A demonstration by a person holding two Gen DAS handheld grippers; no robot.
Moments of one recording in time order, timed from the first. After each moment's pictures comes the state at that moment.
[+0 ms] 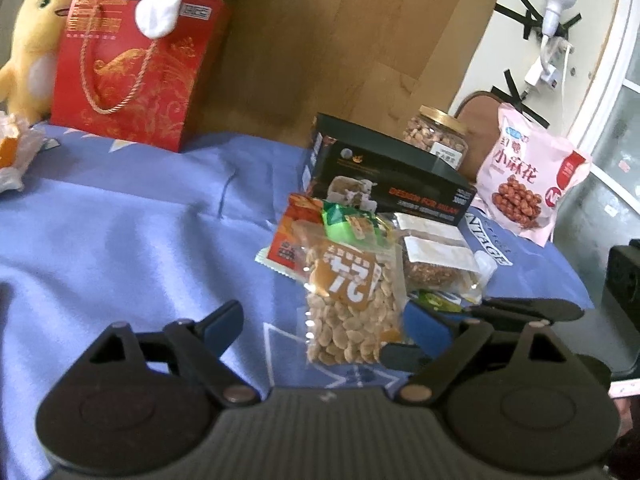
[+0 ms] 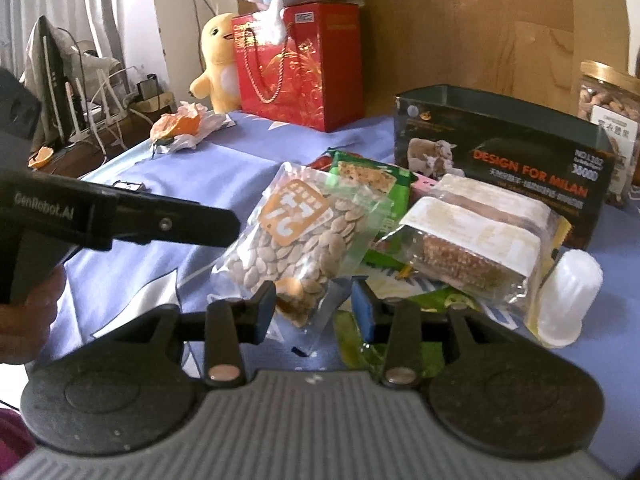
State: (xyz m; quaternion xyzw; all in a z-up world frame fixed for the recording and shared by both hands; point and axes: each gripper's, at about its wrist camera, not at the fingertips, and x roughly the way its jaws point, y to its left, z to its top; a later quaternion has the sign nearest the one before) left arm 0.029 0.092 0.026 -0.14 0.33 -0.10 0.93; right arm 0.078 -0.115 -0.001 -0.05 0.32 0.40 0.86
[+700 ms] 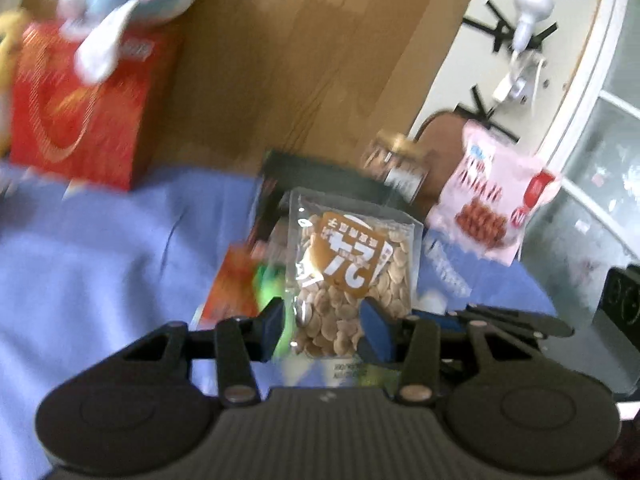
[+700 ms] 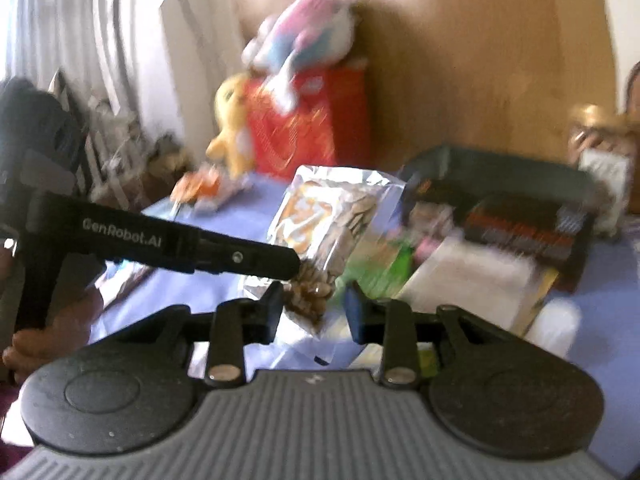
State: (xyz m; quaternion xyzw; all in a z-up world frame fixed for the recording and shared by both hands) left arm 0.063 0.064 0.084 -0.15 0.31 -0.14 0.93; right arm 0.083 -0.144 0.049 0.03 0.25 0.39 0.88
